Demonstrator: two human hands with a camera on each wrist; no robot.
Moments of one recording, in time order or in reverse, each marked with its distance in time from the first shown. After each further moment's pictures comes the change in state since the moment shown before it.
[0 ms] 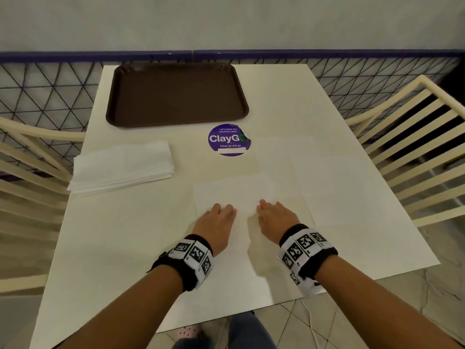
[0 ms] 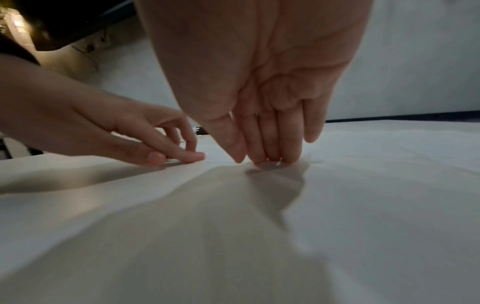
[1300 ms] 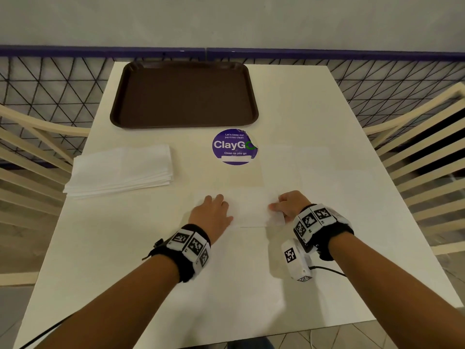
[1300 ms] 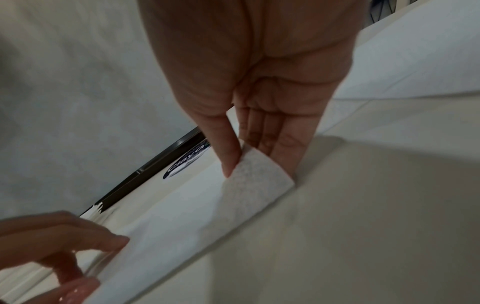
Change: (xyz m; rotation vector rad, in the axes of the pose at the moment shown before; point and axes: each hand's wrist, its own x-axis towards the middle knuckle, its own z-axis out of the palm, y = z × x) left_hand 0.038 -0.013 -0.032 -0.052 -0.072 -0.272; right_hand 0.073 0.064 -0.027 0.838 -0.114 0.375
